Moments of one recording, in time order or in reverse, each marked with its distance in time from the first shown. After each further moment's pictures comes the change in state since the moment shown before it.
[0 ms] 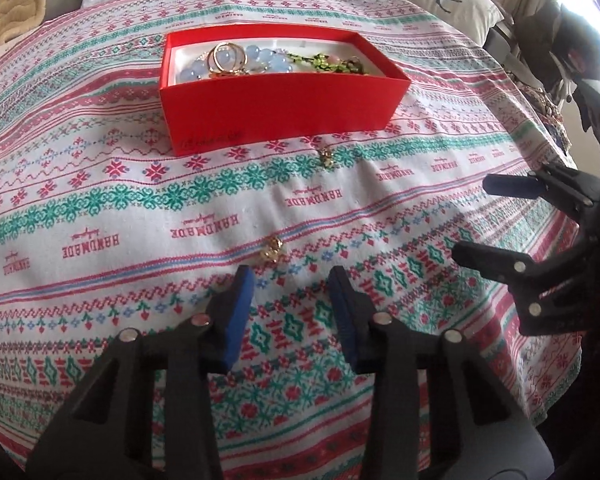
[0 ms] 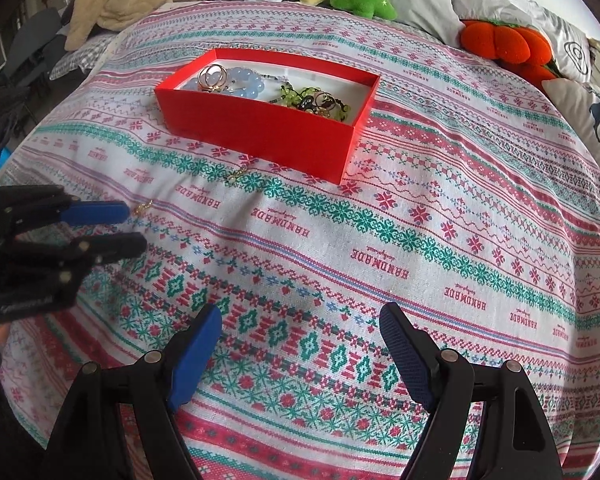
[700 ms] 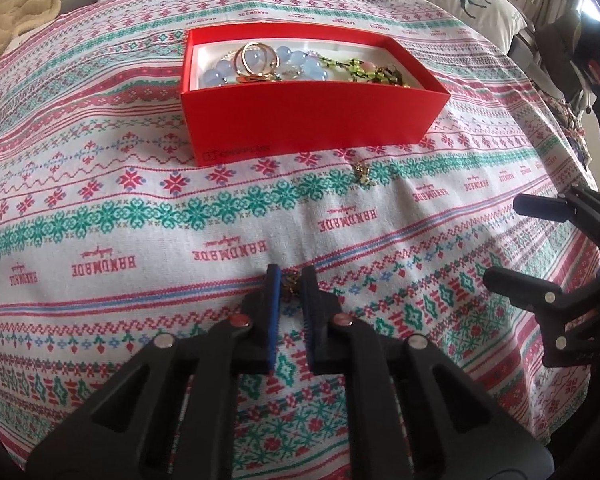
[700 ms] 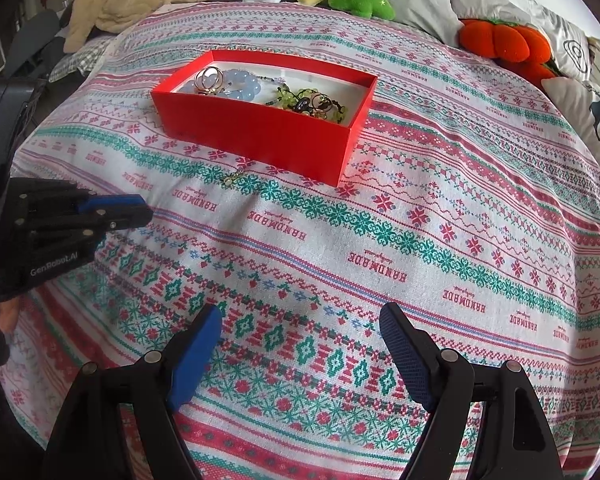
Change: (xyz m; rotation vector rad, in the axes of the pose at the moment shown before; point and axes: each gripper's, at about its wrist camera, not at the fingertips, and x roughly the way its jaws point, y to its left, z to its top) left arm 0.015 0.006 0.018 -0.042 0.006 0.053; right arm 0.000 -0.003 0.002 0.007 -0.005 0.003
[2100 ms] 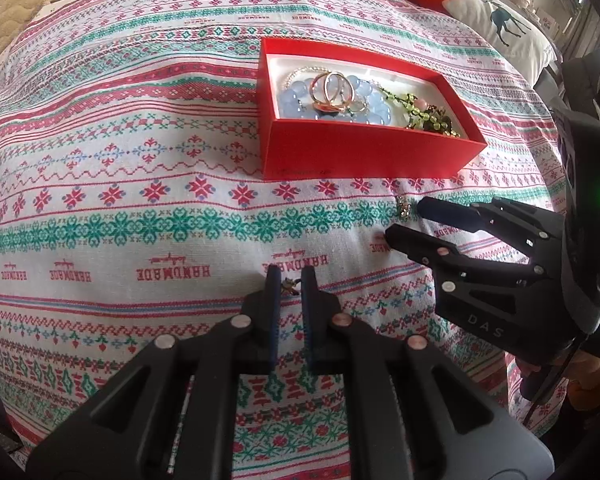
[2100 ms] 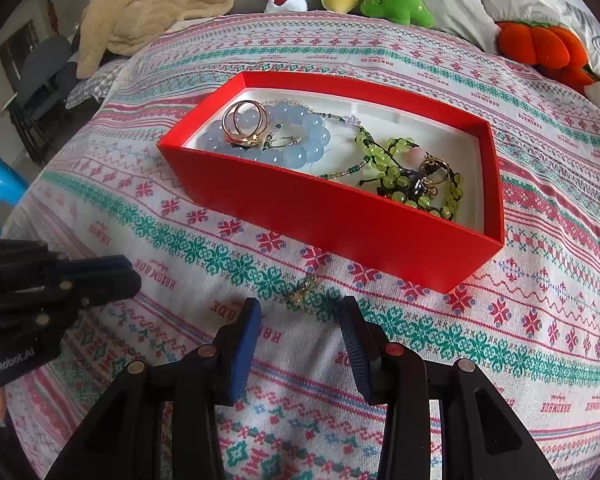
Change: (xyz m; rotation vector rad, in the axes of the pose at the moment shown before) left arm -0.025 0.039 0.005 -0.116 0.036 0.030; right arm 0.060 0.040 0.068 0.028 -0.062 0.135
